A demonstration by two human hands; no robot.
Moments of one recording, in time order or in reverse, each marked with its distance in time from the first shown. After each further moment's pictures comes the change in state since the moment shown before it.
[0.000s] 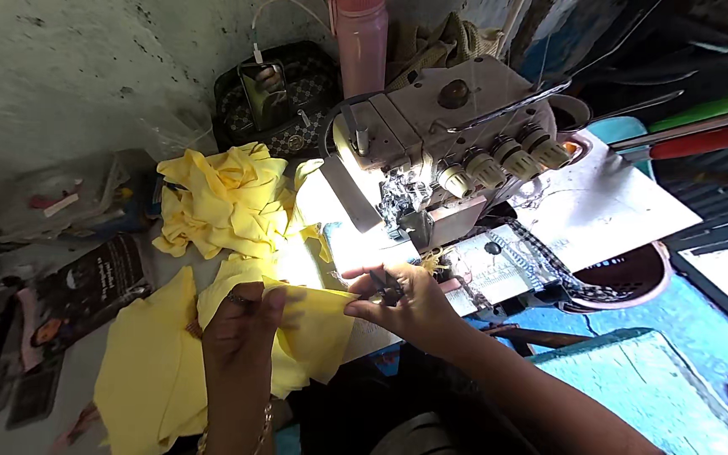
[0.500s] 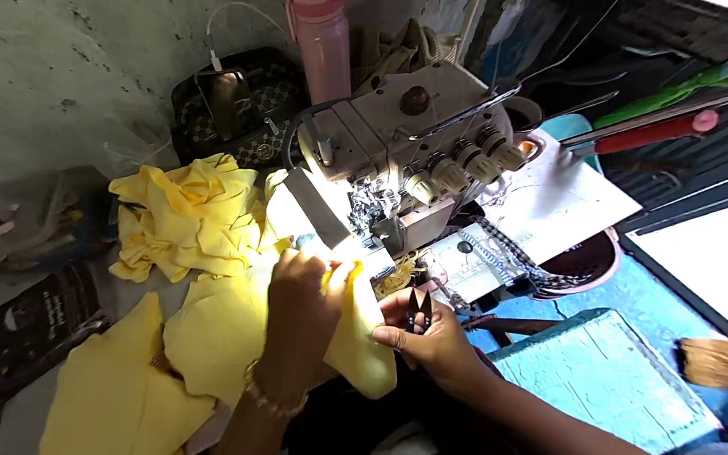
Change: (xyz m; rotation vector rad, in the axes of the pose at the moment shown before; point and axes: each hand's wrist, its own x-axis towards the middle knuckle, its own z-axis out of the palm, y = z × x) left_hand 0.037 -0.020 0.070 0.712 -0.318 0.339; right_hand -0.059 0.009 -0.013 0.320 0.284 0.237
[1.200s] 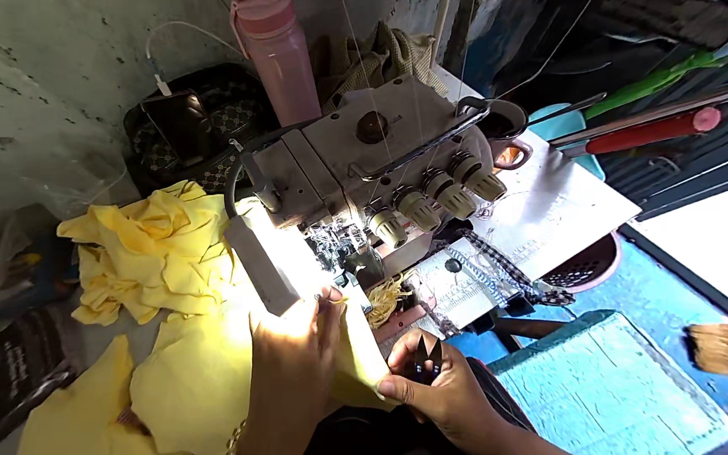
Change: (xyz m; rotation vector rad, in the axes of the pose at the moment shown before) left_hand 0.007 0.007 0.029 0.209 -0.055 0.007; right_hand -0.007 0.010 -0.026 0.116 0.046 0.025
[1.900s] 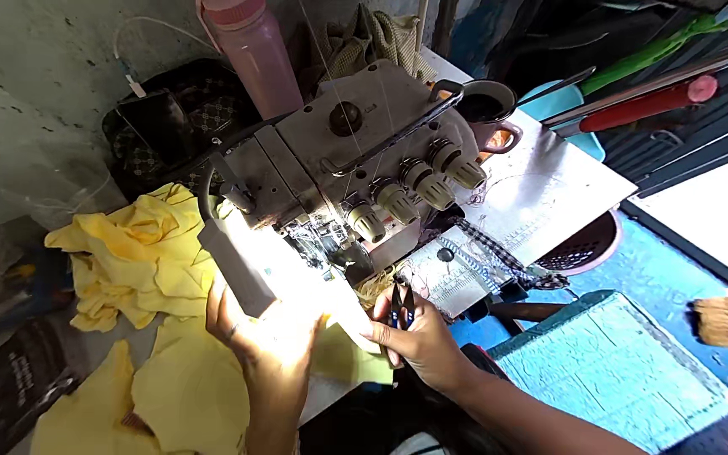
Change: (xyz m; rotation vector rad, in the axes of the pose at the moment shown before) left_hand -0.029 -0.018 0.022 -0.363 0.244 -0.369; right_hand 0.037 -0.001 -0.002 0.026 0.083 0.077
